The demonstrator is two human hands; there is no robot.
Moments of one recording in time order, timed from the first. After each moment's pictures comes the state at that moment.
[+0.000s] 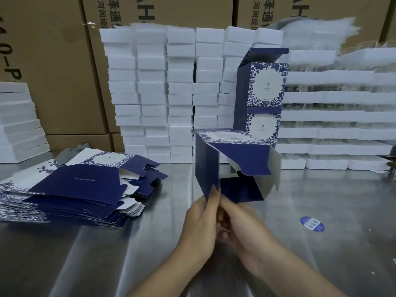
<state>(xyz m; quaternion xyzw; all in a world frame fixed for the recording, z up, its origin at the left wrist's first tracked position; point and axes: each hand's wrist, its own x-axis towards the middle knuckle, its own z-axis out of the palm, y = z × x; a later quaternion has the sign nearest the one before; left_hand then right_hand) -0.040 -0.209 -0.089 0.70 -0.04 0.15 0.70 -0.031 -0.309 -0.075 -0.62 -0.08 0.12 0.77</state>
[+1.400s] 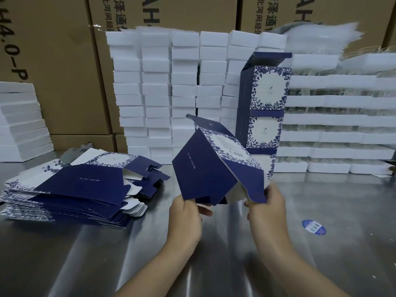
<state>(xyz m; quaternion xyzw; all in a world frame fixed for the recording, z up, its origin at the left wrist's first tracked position) -0.031 -0.183 -0.085 0.72 0.10 0.23 0.65 -0.020 -0.329 -0.063 -0.66 -0.07 -0.19 0.72</state>
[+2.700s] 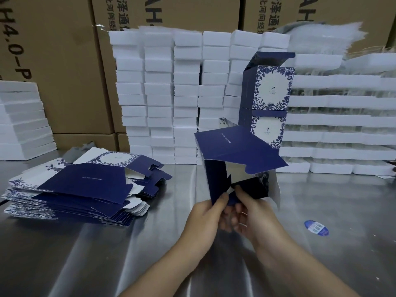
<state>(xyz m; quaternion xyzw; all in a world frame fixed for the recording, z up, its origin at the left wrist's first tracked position) -0.040 -0.199 -0.080 0.73 0.00 0.09 0.68 -0.016 -0.322 -0.063 -0.63 -0.01 0.06 0.78</state>
